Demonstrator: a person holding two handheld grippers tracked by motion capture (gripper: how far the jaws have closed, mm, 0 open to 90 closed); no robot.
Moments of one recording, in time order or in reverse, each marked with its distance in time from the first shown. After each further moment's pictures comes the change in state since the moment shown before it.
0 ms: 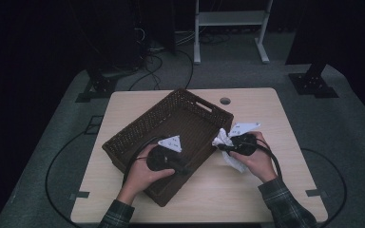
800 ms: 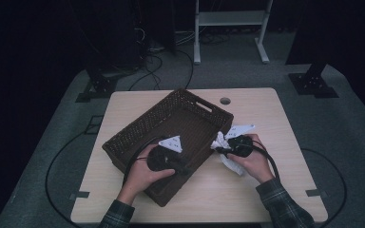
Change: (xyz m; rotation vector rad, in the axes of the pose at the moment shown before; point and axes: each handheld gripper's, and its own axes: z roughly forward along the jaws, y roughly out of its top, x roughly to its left) left arm -0.001 0.000 0.001 0.003 0.005 0.005; right arm 0.000 -0.008 0.017 0.045 0.026 0.013
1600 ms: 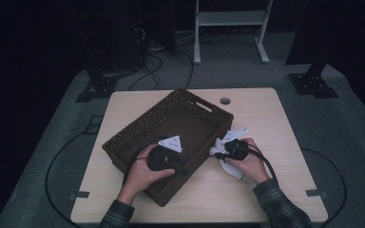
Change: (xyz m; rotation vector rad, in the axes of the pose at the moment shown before) left arm 0.000 0.000 0.000 -0.001 -0.003 -0.002; right arm -0.002 -0.018 0.028 0.093 0.022 0.020
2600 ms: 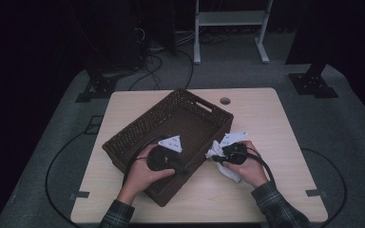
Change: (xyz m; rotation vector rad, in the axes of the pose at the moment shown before) left arm 0.000 0.000 0.000 -0.001 0.000 0.000; right arm 0.023 0.008 -0.015 -0.048 0.007 -0.051
